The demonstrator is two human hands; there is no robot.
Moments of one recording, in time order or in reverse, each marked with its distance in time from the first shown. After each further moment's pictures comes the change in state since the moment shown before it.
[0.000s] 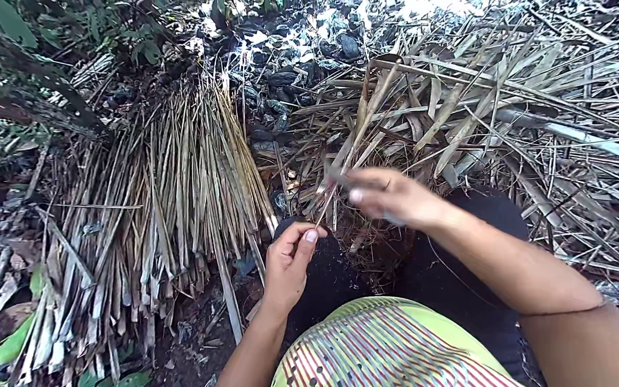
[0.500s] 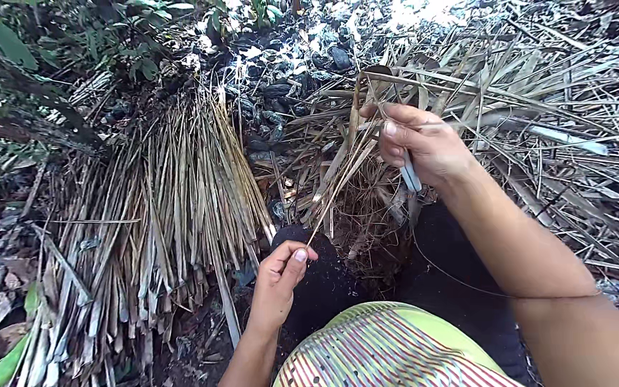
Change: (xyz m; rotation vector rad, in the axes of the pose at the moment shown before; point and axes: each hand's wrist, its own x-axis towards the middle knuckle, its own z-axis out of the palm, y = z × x) left_hand -0.009 0.003 -0.014 -0.146 -0.088 -0.096; right_hand 0.021 -0.021 -0.055 0.134 0.223 -0.214
